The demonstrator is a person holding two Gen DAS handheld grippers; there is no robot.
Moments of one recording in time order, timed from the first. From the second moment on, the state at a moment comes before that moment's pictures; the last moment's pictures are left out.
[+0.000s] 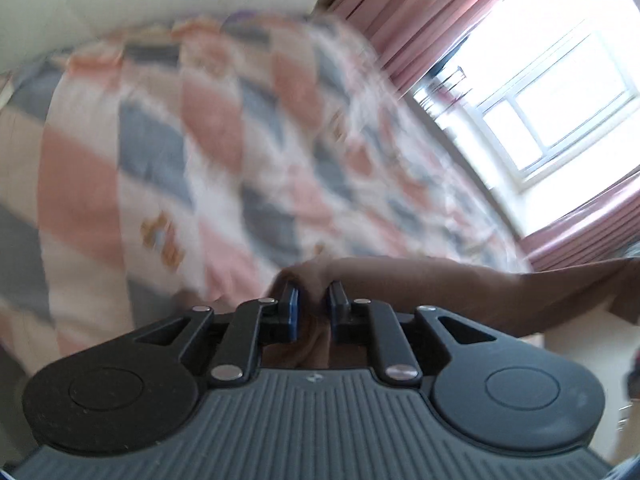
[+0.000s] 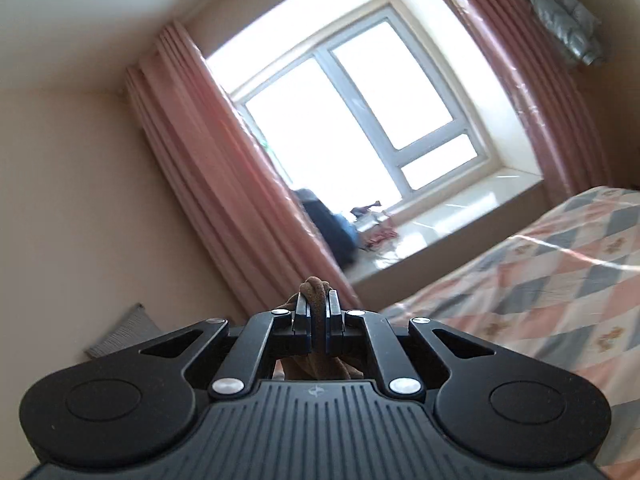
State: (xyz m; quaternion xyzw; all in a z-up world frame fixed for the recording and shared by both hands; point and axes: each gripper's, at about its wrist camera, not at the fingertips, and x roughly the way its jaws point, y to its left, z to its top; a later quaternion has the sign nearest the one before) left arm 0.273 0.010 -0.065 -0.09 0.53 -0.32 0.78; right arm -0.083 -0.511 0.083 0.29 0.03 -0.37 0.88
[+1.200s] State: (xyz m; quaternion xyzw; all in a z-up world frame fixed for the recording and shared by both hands) left arm -0.107 -0.120 -0.379 0.62 0.12 -0.54 0.56; right arm -0.172 -0.378 -0.263 0.31 0.49 -0.32 0.75
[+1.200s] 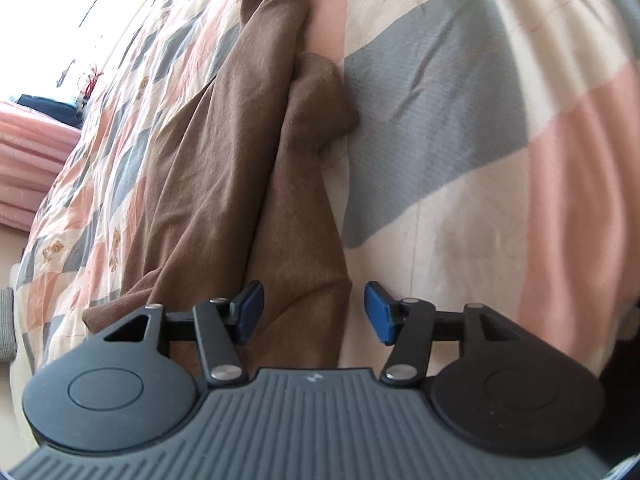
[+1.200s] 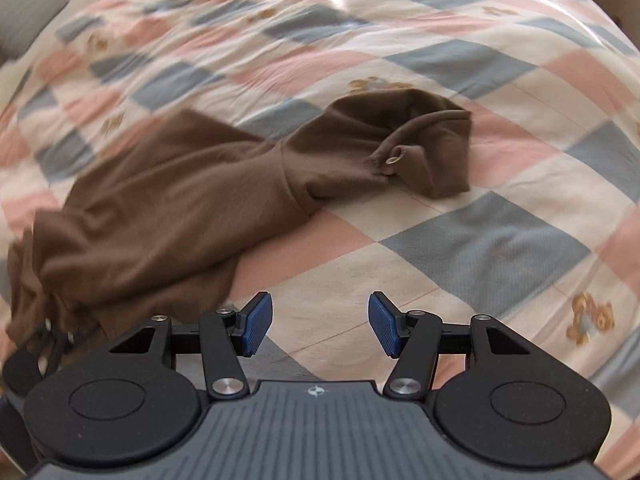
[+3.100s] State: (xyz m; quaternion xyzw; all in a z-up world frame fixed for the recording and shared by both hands) left arm -0.162 -0.151 -0.301 0.58 0.24 -0.35 0.70; right arm -0.160 -0.366 -0.233 0.01 0.54 0.00 0.84
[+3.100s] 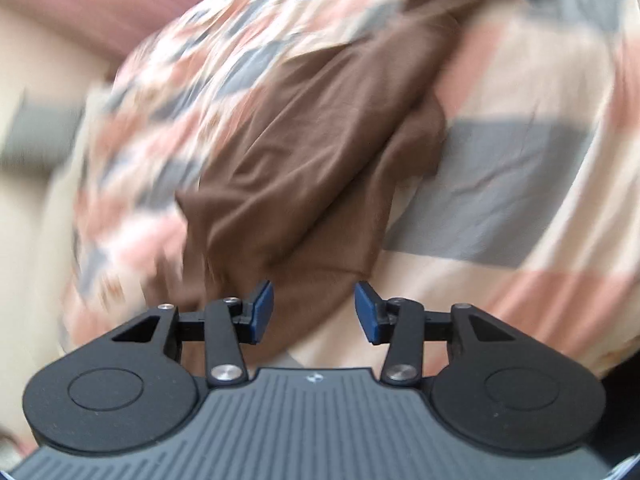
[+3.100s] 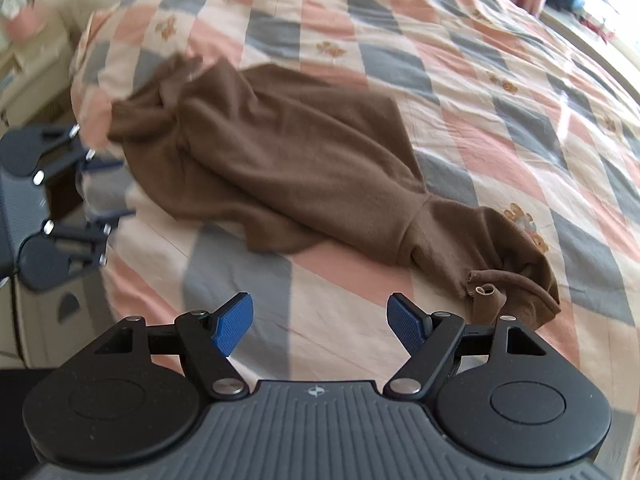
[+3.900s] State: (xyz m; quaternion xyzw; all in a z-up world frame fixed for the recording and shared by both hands) left arm 0.054 -0.173 -0.302 0.49 0.25 -0.36 0.75; right arm -0.024 -0.523 -0.315 0.01 0.49 -0.14 0.86
